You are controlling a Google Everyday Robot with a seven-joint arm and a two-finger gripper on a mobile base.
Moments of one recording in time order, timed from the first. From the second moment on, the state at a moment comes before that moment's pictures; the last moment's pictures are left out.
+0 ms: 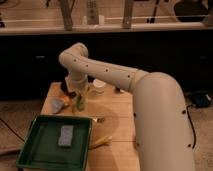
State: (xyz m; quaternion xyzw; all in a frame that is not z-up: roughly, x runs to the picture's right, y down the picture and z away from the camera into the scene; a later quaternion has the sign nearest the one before) arm -0.136 0.024 0.793 -0.28 -0.18 -0.43 0.84
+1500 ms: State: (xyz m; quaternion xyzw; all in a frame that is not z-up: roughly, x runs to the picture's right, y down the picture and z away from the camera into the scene) arm -0.172 0.034 0.829 -0.32 -0.19 -0.47 0.80
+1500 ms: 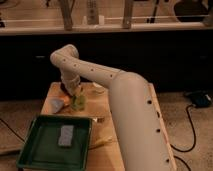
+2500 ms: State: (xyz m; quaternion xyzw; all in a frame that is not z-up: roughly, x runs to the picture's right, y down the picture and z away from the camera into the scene) arm -0.167 0.043 0.839 -0.34 -0.20 -0.46 0.80
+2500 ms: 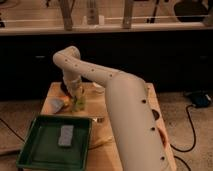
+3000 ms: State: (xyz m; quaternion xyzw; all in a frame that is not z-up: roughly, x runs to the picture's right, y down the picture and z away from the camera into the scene) arm -0.166 0.047 0.842 -0.35 -0.21 -0.46 0.79
